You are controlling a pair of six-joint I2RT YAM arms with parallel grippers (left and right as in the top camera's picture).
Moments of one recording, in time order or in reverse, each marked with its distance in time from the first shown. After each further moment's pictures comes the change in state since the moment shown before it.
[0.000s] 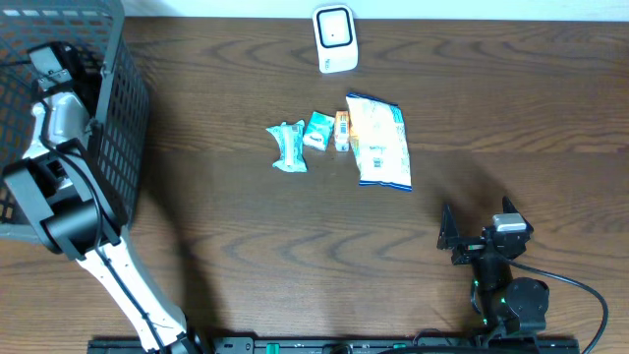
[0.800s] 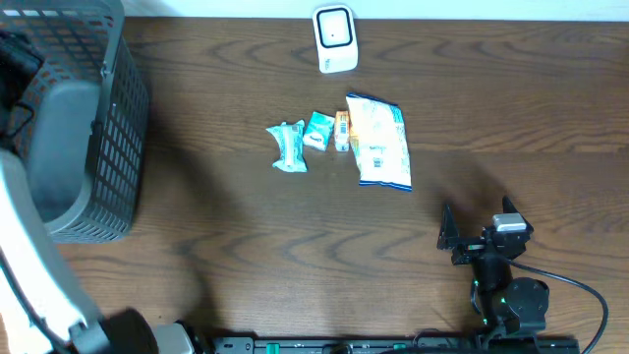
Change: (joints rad) left arm 0.075 -0.770 -0.003 -0.384 0.165 -0.418; right arm 0.000 0.000 0.000 0.000 0.000 0.000
